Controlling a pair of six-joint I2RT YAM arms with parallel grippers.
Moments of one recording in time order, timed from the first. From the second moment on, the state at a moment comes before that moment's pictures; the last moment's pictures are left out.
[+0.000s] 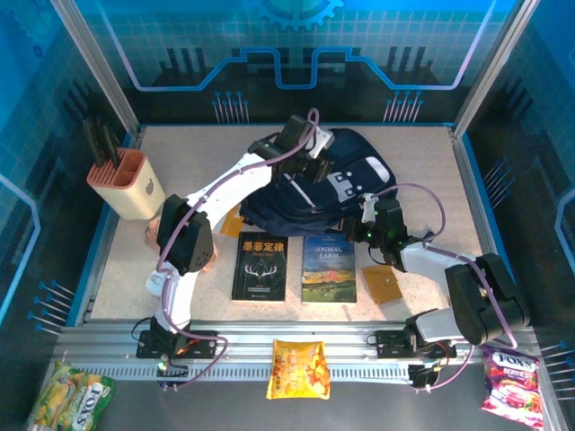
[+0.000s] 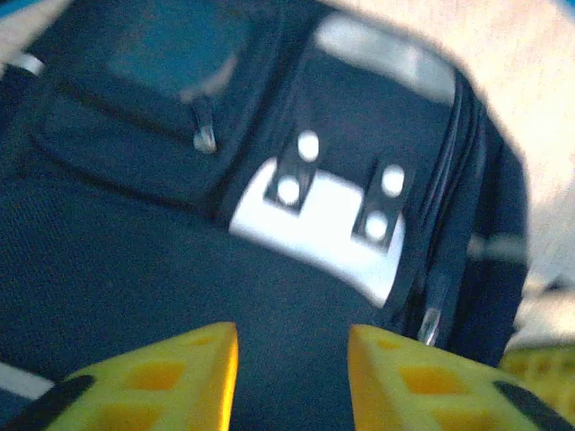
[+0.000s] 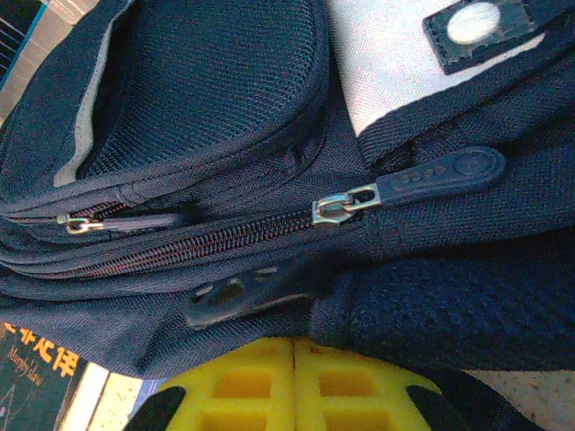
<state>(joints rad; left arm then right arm) -0.59 2.07 1.90 -0.67 0.16 -0.03 0.30 1.38 0.49 0.27 -0.29 0.41</state>
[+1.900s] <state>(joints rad) -0.65 2.16 2.14 -0.88 -0.05 0.15 0.20 1.31 0.44 0.36 -0.37 0.44</state>
